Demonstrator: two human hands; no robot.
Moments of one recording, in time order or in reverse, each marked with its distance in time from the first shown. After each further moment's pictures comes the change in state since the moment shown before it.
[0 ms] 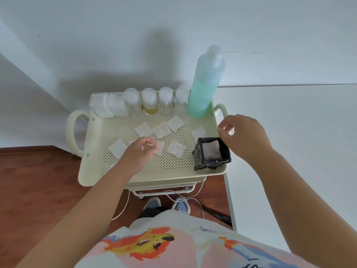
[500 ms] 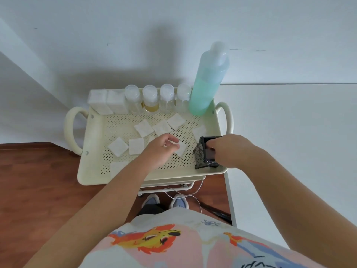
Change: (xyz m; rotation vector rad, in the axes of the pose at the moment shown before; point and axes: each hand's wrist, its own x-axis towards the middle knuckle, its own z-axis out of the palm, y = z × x) left_hand 0.019 0.020 0.038 0.068 -0.151 0.062; right_hand 0.003 -0.024 0.026 -0.551 -0.689 -0.096
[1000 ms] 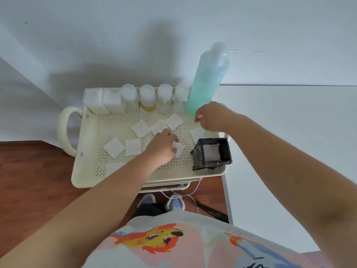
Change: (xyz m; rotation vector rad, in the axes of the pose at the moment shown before) left_hand 0.052 -0.020 0.017 0.642 0.050 0.256; right_hand 0.082 0.017 -0.045 0.208 0.250 -0.079
